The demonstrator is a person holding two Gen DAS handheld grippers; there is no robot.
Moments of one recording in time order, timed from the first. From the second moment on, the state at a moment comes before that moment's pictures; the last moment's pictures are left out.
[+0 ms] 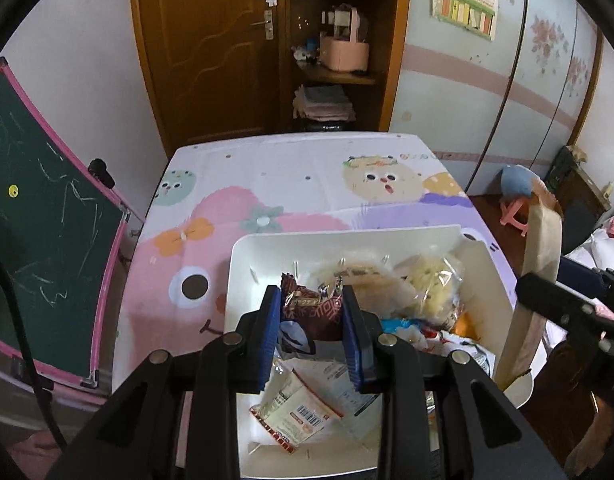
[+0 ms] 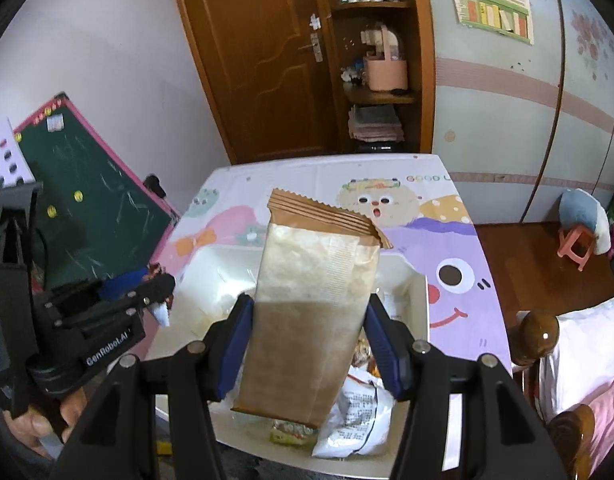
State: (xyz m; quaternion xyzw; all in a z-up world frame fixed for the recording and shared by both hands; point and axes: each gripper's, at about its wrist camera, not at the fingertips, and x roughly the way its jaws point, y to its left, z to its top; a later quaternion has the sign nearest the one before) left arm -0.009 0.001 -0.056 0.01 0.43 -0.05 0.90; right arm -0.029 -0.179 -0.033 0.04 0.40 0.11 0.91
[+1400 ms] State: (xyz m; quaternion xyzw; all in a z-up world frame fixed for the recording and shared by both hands) left arm -0.015 -0.002 -0.062 0.01 0.45 -0.02 0.89; right arm -0.022 -0.174 -0.052 0.04 0.44 0.08 0.89
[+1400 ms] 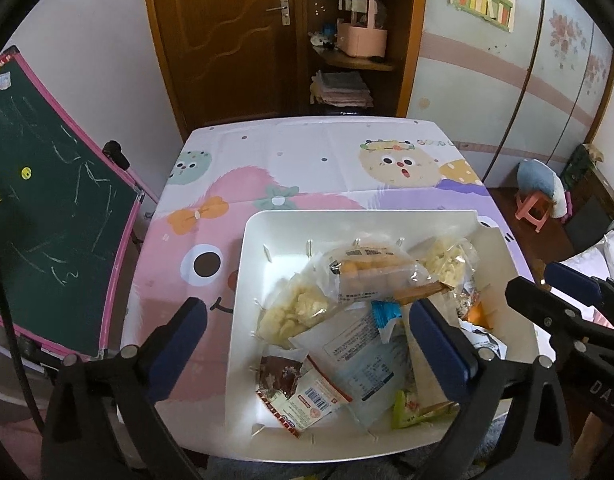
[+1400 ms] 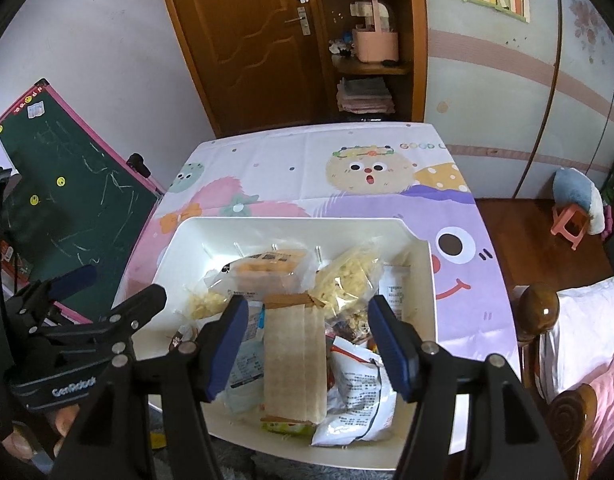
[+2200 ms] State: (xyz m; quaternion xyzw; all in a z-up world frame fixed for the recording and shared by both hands) left arm -0.031 -0.007 -0.021 0.01 0.41 -0.02 0.91; right arm -0.042 -0.174 -0.013 0.04 0.37 0.07 0.93
